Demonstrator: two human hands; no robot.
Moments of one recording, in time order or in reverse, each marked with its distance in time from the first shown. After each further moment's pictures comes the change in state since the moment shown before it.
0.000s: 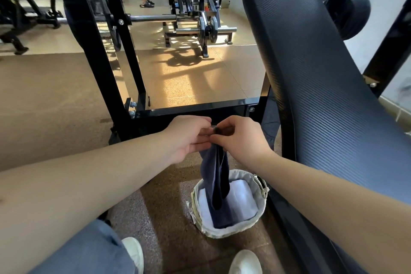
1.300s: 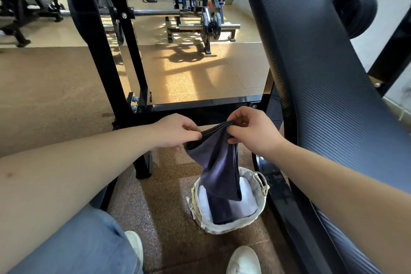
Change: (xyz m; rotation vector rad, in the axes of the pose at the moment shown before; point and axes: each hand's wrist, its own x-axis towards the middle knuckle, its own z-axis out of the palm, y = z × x) left_hand 0.031 -0.008 -0.056 0.944 -0.157 0.240; right_hand 0.017 0.024 -0.015 0.272 -0.104 0.049
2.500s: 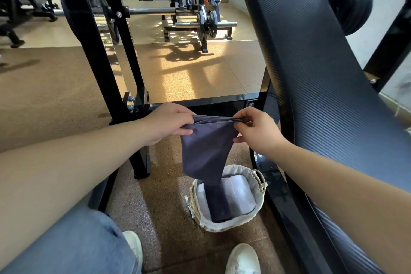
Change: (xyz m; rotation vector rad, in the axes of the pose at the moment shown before) left_hand 0.006 0.010 -0.007 -0.542 0.074 -0.058; right_hand 0.007 0.028 -0.012 -0.063 0.092 0.035
